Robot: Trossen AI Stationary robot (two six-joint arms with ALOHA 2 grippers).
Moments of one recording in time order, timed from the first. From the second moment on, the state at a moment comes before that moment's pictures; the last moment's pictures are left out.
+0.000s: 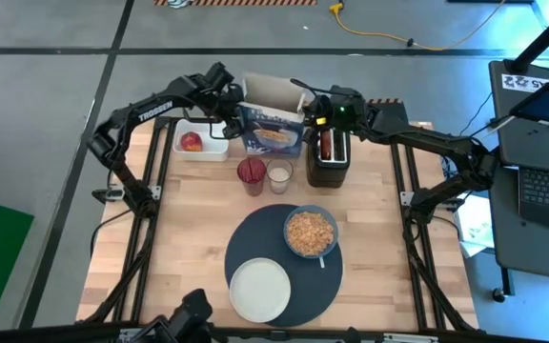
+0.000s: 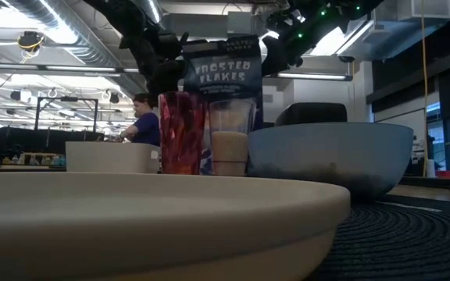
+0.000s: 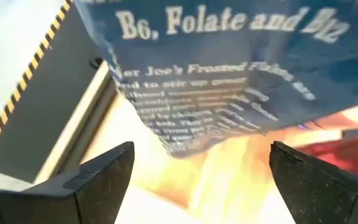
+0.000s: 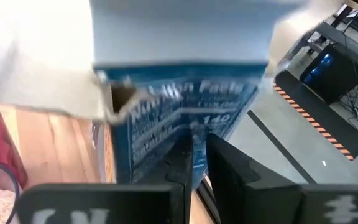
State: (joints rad) left arm 0.82 1.67 1.43 -0.83 0.29 0.30; right arm -0.47 1.47 1.22 -0.17 0.12 -0.22
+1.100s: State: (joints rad) left arm 0.84 1.21 1.43 -1.03 0.07 0.13; right arm -0.47 1.29 1.22 -0.31 0.28 -0.32
